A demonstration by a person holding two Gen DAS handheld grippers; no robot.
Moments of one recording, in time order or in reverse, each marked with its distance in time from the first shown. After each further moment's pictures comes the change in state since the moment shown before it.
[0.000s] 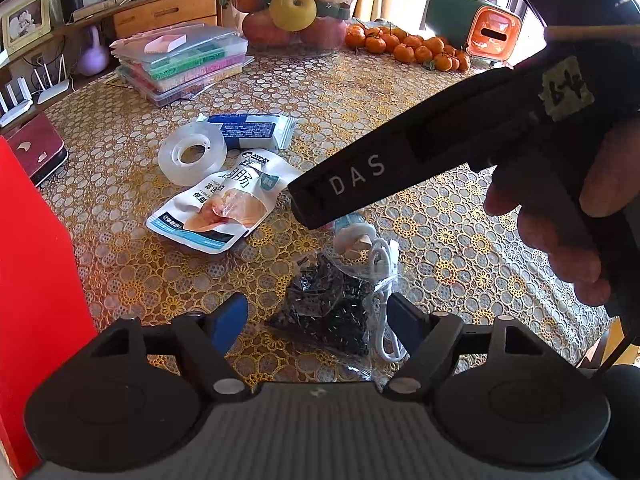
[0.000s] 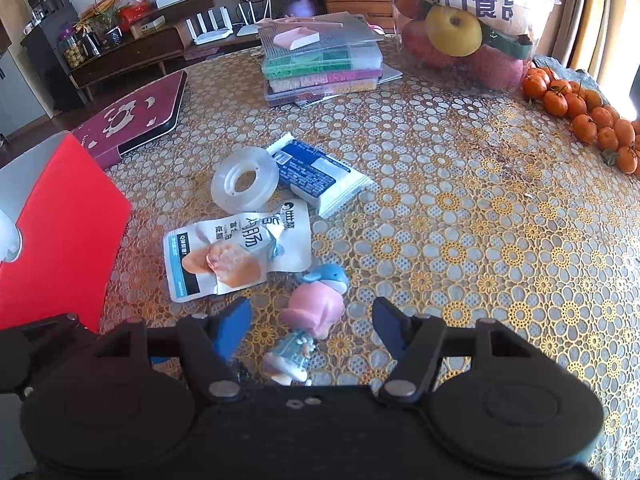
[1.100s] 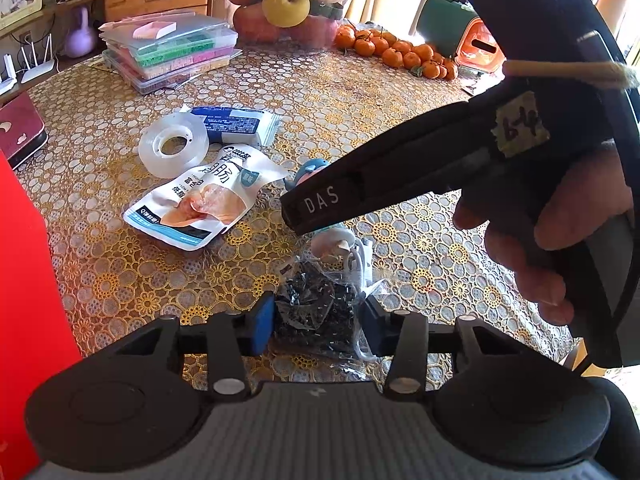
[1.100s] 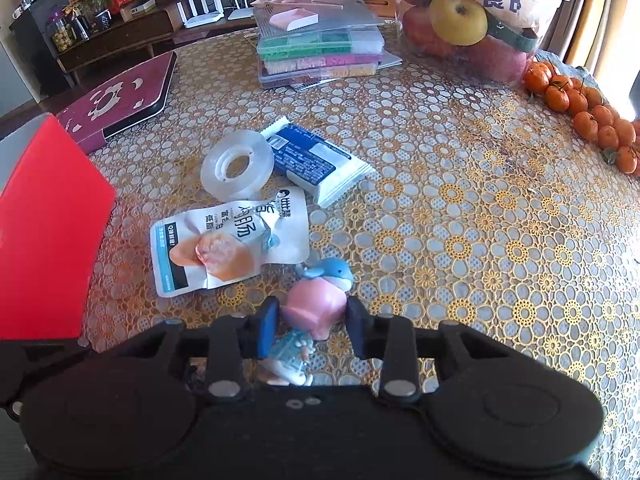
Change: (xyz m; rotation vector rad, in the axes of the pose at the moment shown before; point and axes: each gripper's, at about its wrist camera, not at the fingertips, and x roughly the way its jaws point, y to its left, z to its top) left arm -0.001 0.006 0.004 -0.057 0.008 -0.086; right arm 0.011 0.007 0.002 -0.011 0.041 -0.045
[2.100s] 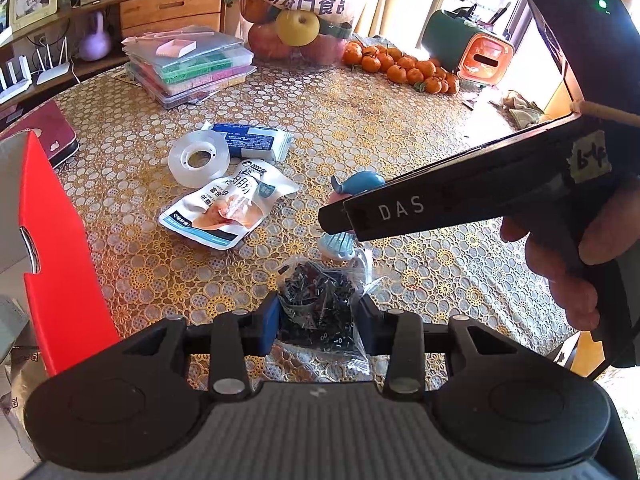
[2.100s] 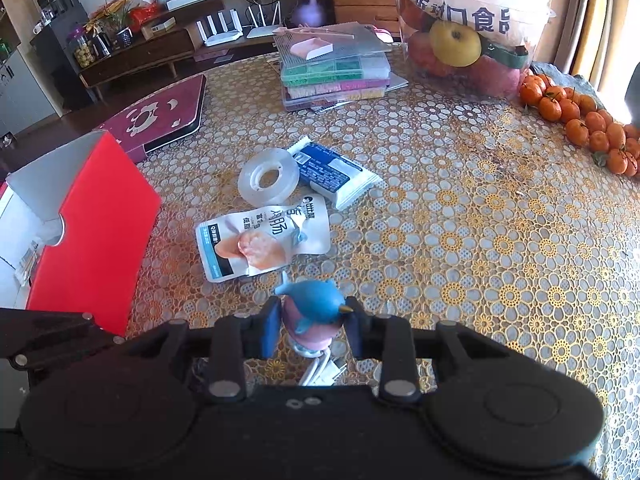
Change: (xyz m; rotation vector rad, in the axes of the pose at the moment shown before) left arm -0.041 -0.003 0.000 -0.014 -0.016 0.028; right arm -0.047 -0.002 -0.012 0.006 -0.048 0.070
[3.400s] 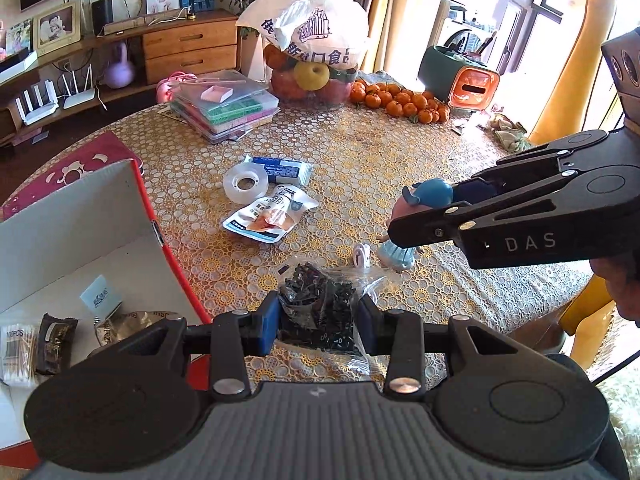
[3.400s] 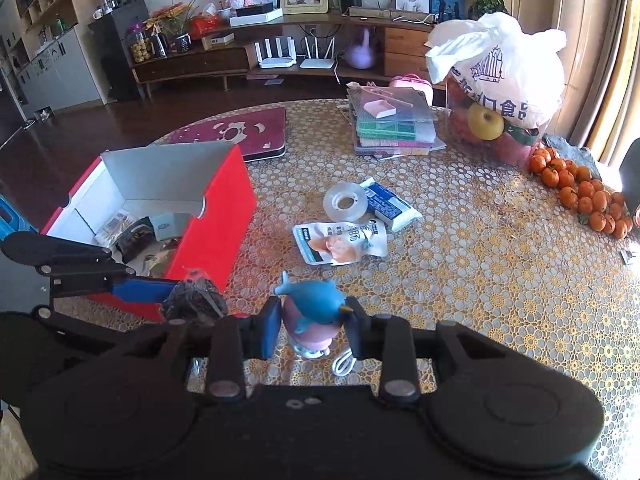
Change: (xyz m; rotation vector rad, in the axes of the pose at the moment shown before) left arm -0.114 0.005 -0.023 0.018 -0.073 0.048; right arm -0.117 0.065 -0.029 -0.167 -0.097 0.046
